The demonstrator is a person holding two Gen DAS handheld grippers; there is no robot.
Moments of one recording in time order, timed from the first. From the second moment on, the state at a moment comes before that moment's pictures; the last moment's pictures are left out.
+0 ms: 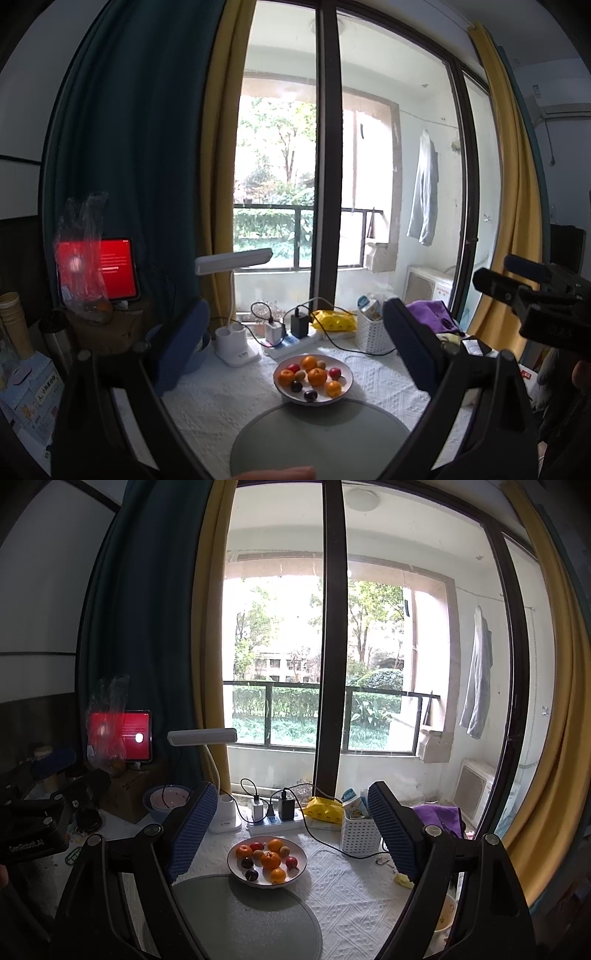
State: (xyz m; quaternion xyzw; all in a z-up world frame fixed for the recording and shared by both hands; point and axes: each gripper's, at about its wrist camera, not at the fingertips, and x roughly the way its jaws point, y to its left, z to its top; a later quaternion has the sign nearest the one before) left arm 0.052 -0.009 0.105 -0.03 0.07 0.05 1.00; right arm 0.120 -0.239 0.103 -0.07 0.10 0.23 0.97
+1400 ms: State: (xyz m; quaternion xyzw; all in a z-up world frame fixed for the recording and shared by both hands) left arm 0.047 -0.011 0.107 -0.03 0.07 0.04 1.00; right arm 0.117 -0.241 0.099 -0.07 0.10 0.23 0.97
